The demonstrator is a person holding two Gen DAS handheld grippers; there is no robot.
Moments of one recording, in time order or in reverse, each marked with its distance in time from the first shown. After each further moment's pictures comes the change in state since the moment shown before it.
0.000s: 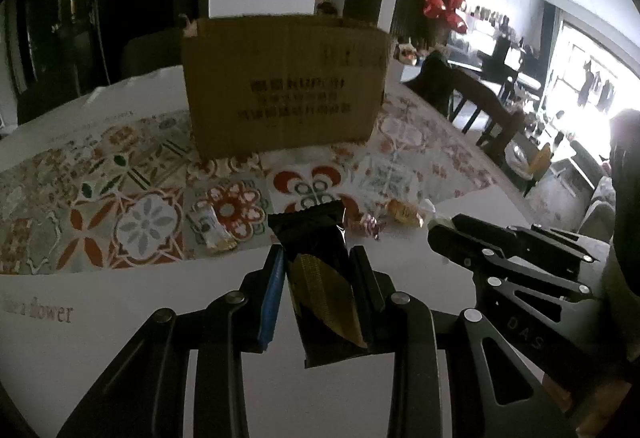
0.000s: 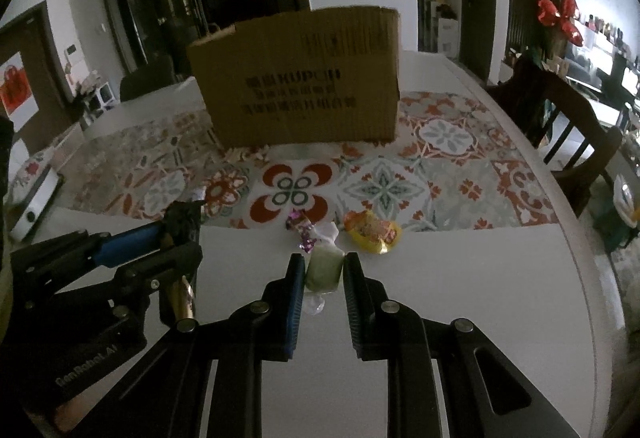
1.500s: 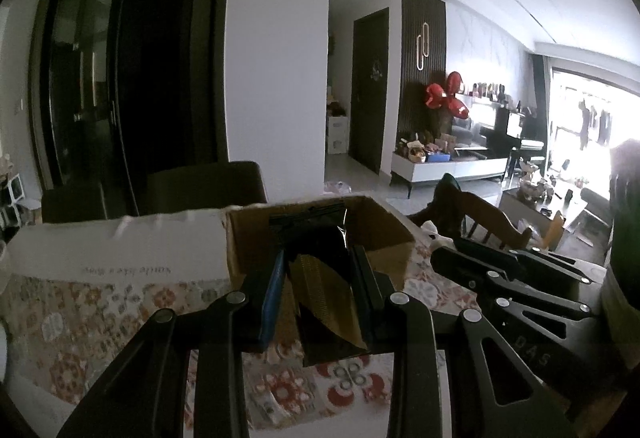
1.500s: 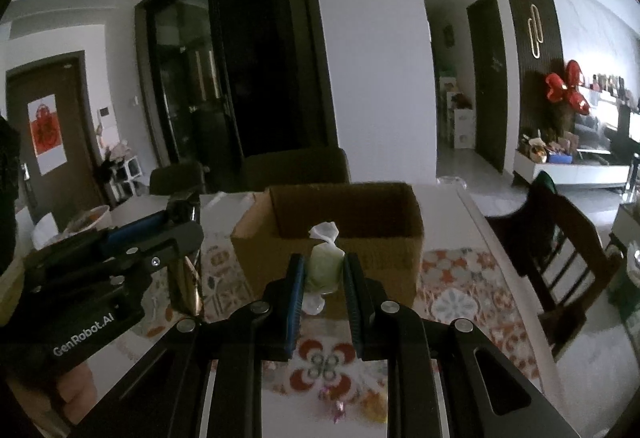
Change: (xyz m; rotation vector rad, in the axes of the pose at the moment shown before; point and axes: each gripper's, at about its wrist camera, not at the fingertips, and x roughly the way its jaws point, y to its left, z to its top) left arm -0.066 0.017 0.132 0.063 -0.376 0.075; right arm -0.053 0.010 0.129 -0.047 -0.351 0.079
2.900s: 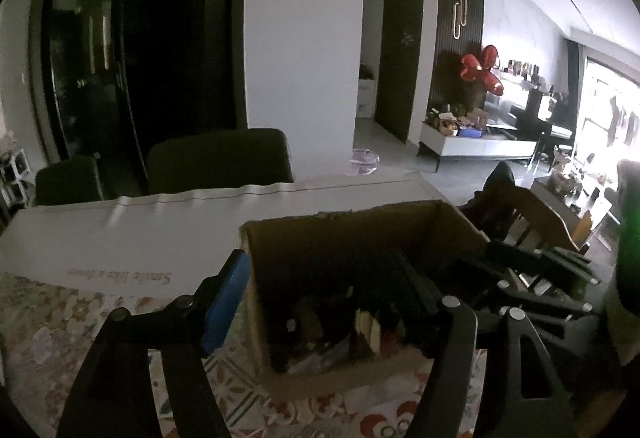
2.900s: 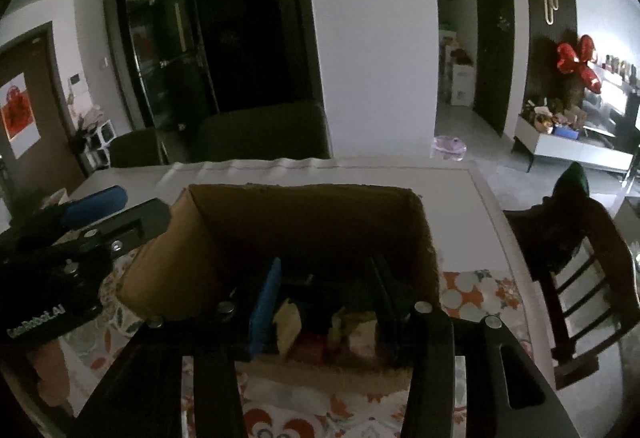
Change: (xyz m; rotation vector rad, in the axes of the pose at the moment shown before) left arm 0.130 0.044 0.028 -0.052 0.150 0.073; right arm 0.149 -0.040 0.042 -0.001 0.205 -0.059
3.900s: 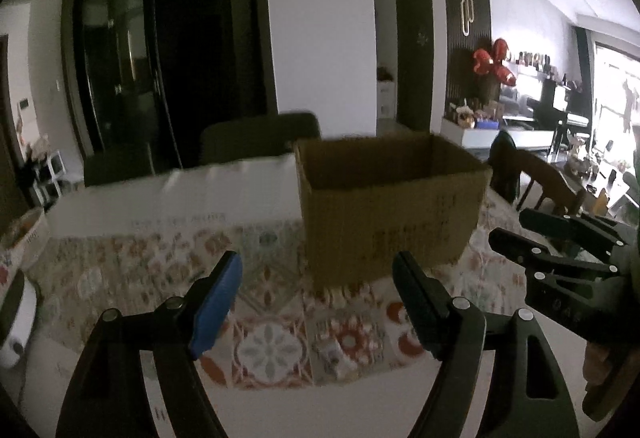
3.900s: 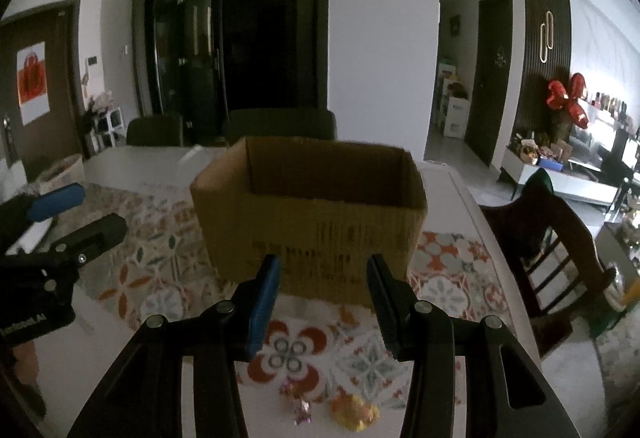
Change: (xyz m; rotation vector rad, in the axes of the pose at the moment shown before) left arm -0.103 0.004 -0.112 0.025 -0.007 0.109; right arm -0.088 0.040 -0.096 -0.115 -0.065 -0.045
